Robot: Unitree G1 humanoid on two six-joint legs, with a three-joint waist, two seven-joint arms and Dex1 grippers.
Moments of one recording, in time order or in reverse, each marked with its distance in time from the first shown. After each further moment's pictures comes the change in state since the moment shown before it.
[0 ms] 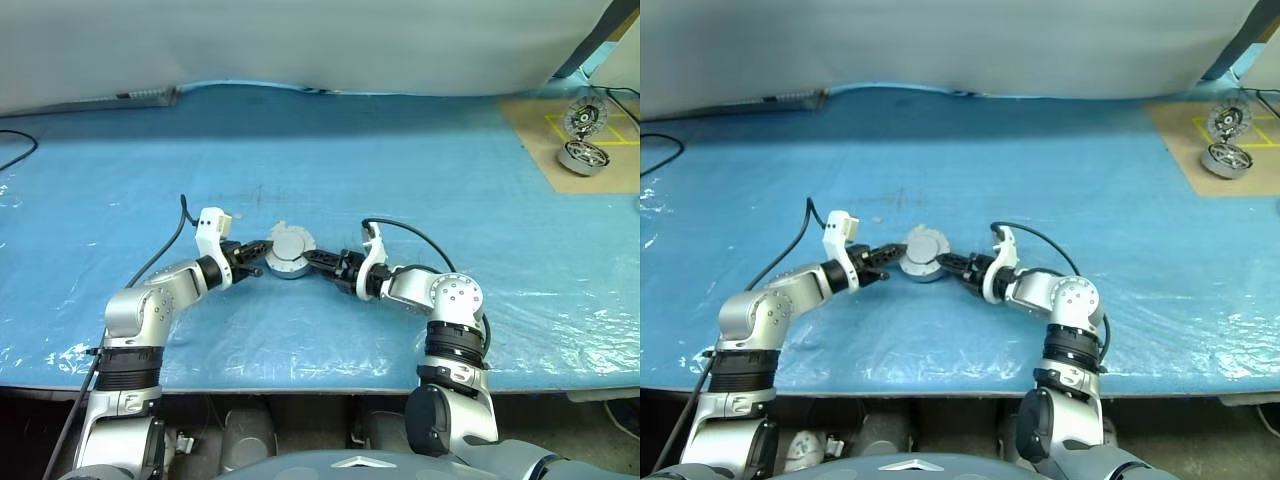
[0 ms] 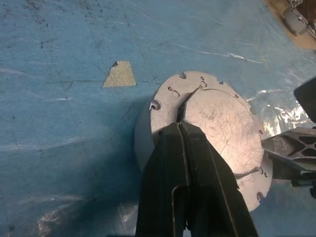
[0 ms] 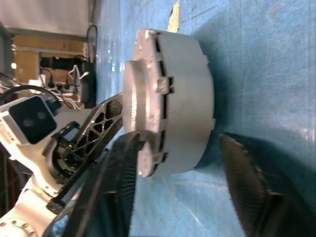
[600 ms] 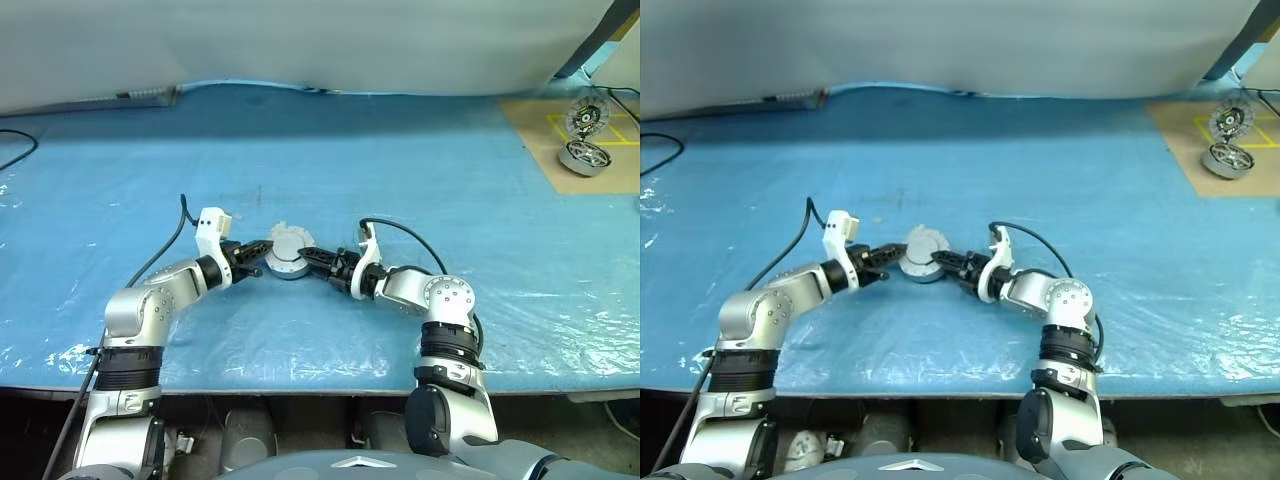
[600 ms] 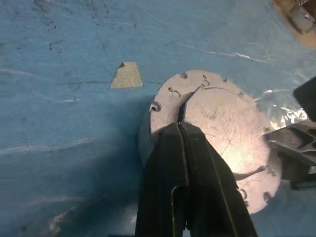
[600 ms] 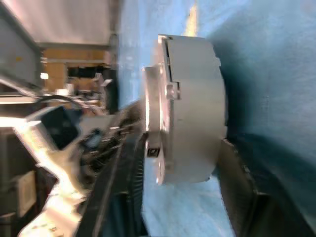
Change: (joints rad) left arm 0.000 0.011 0.002 0.005 0.013 -0.002 0.000; right arm -0.001 0.000 -0.005 0.087 0.121 -0.052 0.000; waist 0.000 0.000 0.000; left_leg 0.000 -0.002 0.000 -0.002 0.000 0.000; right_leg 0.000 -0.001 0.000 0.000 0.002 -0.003
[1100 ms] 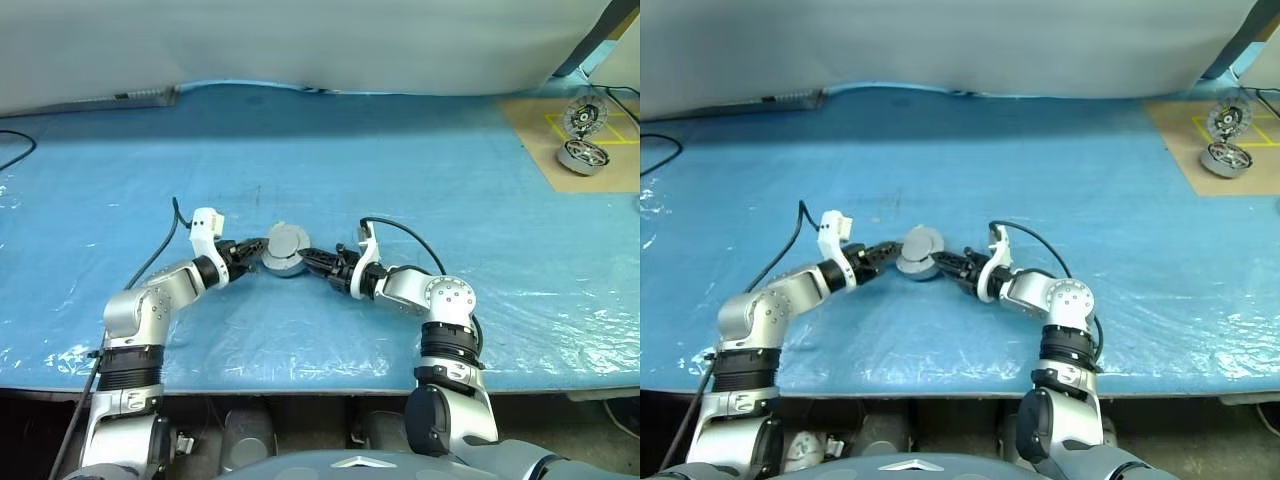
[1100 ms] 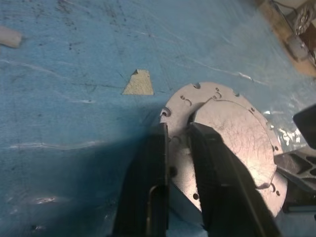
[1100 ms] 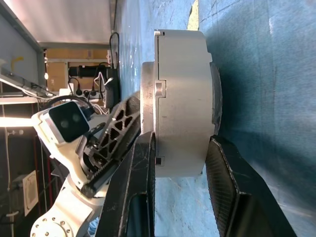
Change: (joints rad) left arm -0.024 -0.068 0.112 0.063 -0.059 0.015 0.038; right arm 0.000 0.000 0.000 0.002 0.031 0.010 -0.033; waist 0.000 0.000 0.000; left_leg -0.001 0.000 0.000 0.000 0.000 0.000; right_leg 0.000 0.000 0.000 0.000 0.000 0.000
